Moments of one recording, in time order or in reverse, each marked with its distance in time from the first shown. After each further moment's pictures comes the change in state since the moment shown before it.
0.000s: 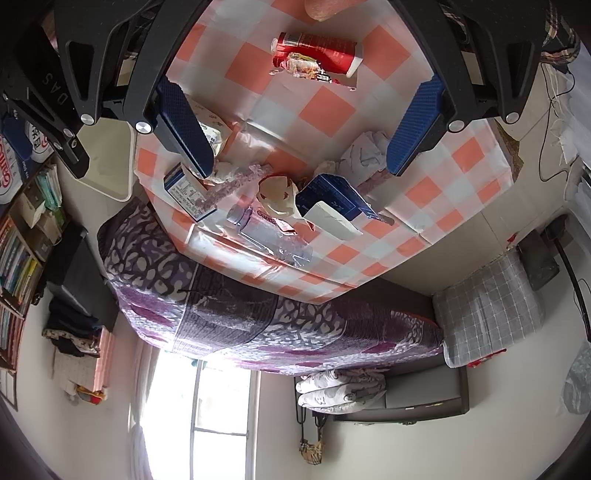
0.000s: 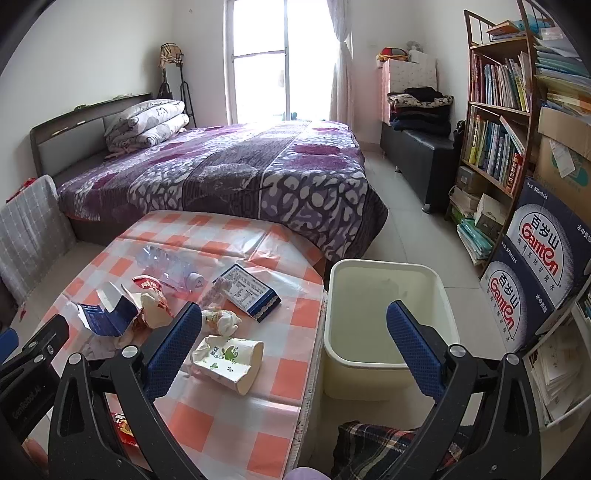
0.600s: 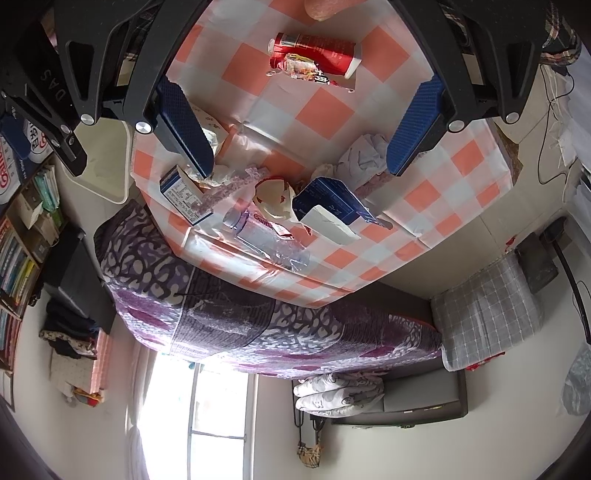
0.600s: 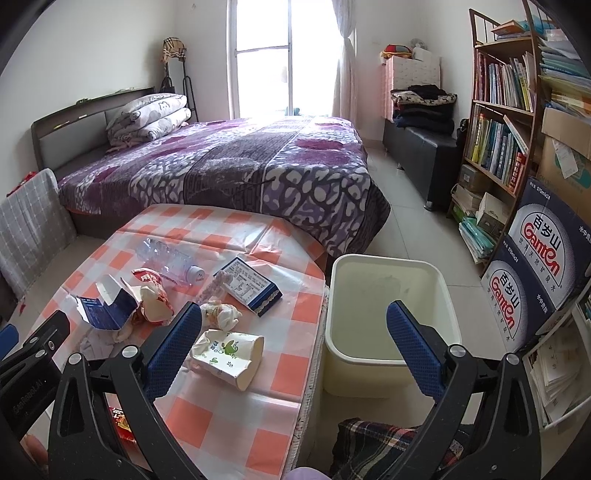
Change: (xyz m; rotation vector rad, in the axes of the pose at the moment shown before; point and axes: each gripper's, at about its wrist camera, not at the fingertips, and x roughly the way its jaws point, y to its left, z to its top) left arm 0.005 0.002 -0.003 0.000 0.007 0.006; right arm 0.002 0.002 -0.002 -0.007 0.006 -0.001
